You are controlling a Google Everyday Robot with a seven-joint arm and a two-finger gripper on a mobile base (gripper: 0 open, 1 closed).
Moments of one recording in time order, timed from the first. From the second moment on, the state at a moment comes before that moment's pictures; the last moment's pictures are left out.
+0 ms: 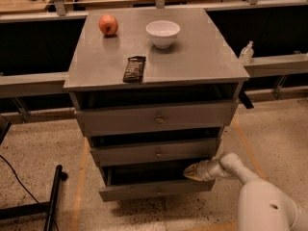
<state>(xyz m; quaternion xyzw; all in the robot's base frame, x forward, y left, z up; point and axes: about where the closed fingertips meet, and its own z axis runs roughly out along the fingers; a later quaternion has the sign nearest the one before) 0.647 -0.190 0.214 -0.62 0.68 0.20 0.34</state>
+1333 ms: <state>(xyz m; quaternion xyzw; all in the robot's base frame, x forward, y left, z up) 0.660 -0.199 0.180 -0.60 0.71 0.20 0.31</state>
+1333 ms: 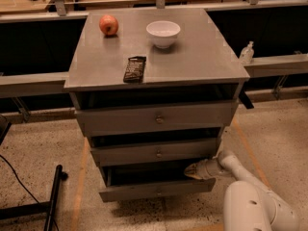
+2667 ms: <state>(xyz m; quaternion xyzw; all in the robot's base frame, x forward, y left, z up) 0.660 -0.199 0.183 -0.60 0.71 0.20 0.31</state>
